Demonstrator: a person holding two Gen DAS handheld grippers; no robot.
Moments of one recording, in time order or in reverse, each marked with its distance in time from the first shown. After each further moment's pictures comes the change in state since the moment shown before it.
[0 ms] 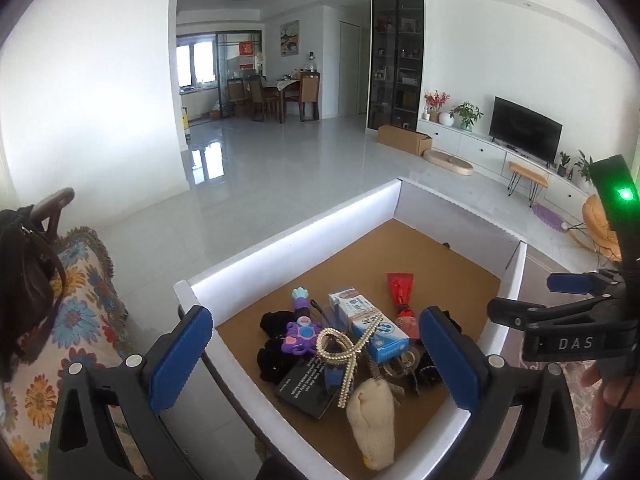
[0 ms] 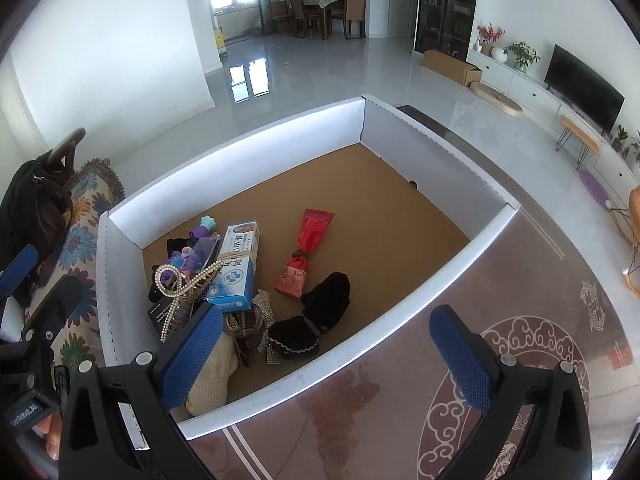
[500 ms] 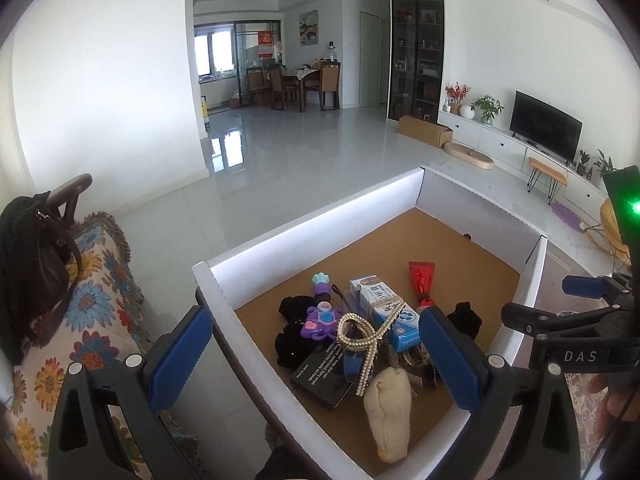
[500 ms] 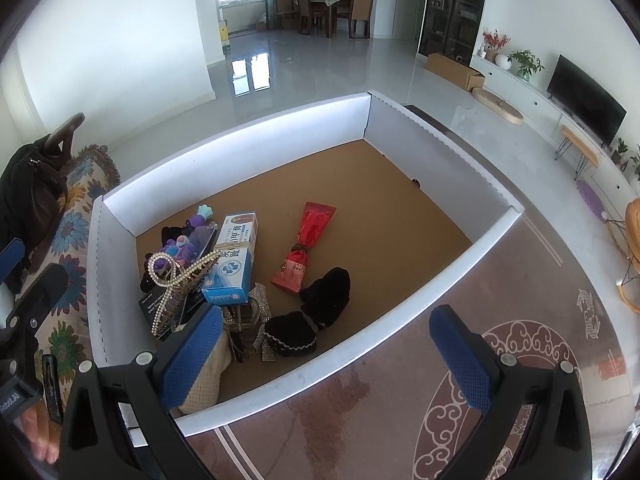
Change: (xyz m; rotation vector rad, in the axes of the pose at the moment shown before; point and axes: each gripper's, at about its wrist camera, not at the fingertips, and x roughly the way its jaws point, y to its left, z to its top) left arm 0.006 0.003 -0.009 -0.017 0.034 0.096; right arm 0.011 0.009 -0.007 -0.041 0.012 -0.026
